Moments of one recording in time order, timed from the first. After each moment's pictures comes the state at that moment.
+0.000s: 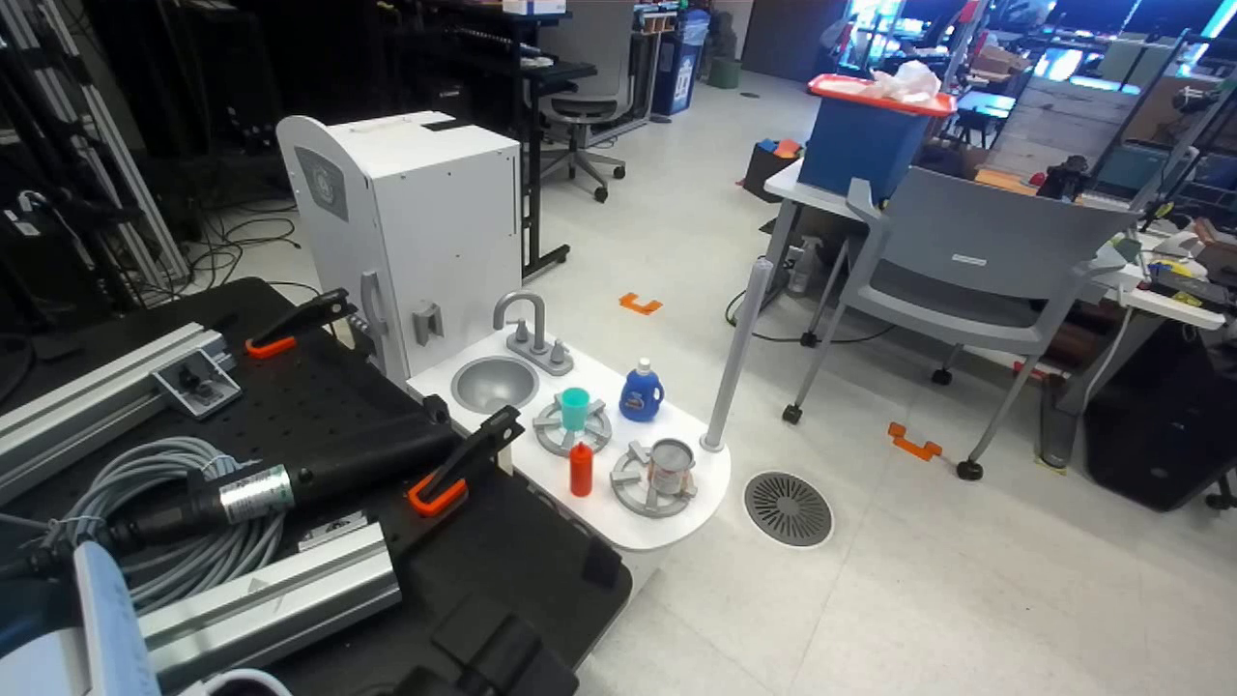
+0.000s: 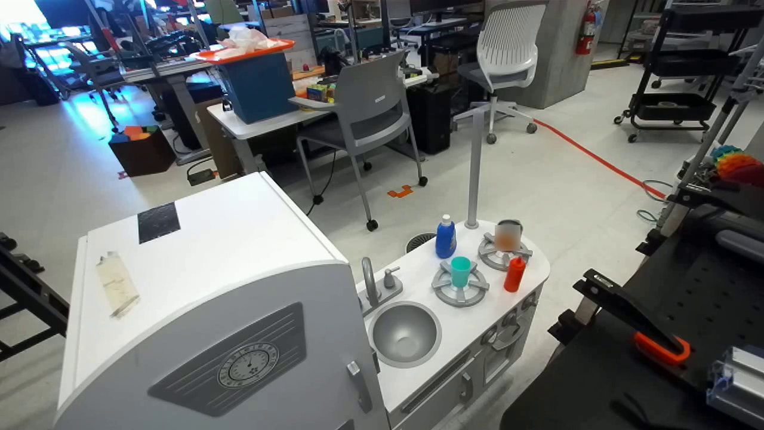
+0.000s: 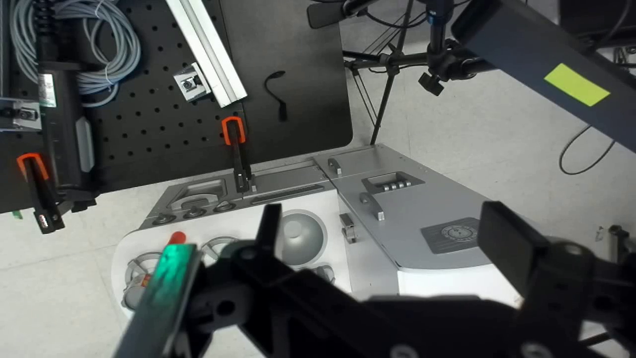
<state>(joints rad) 0.20 -0.74 0.27 -2.52 0.36 1.80 0.42</state>
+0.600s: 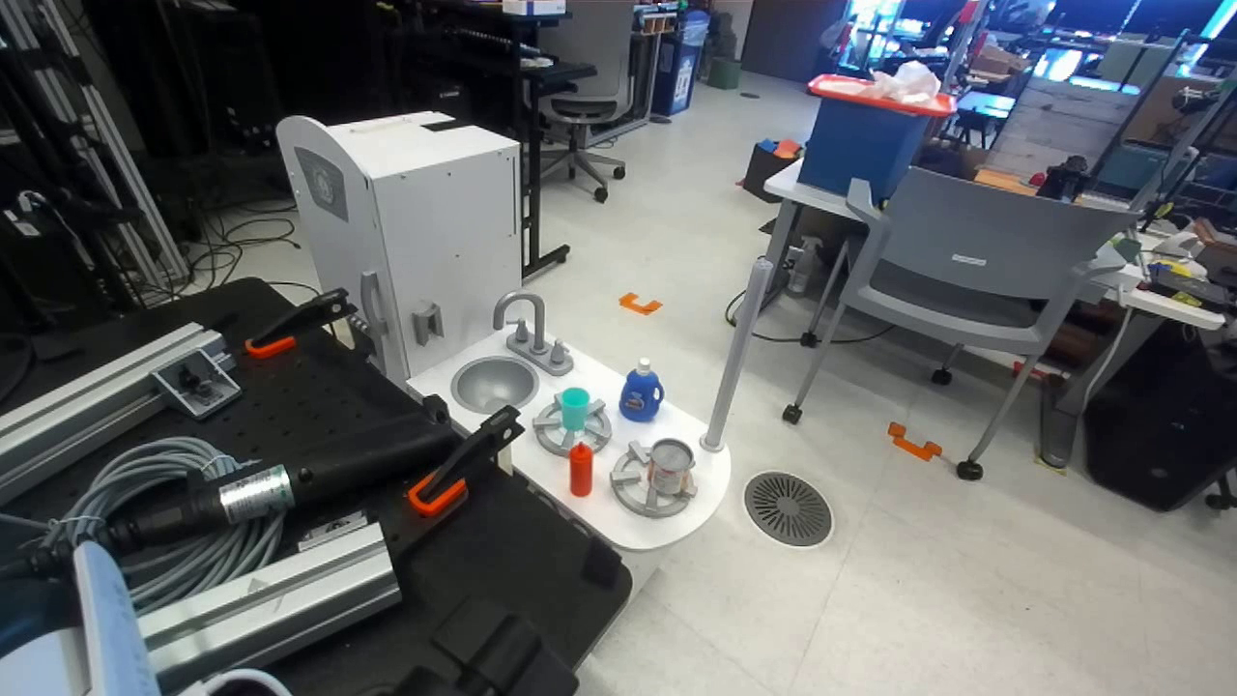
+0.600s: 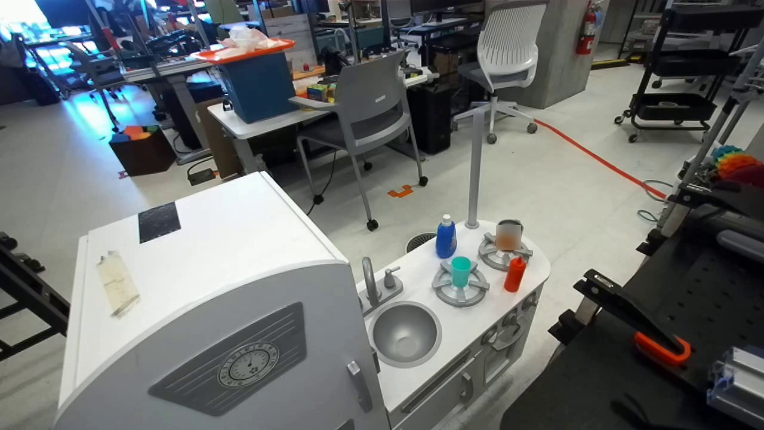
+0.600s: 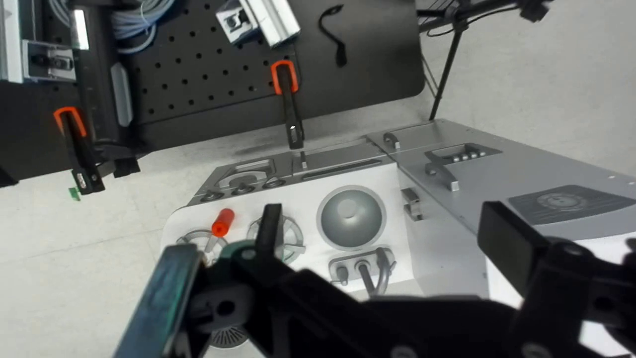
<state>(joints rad) 0.11 -0.50 0.29 -2.53 0.22 2.00 0.41</state>
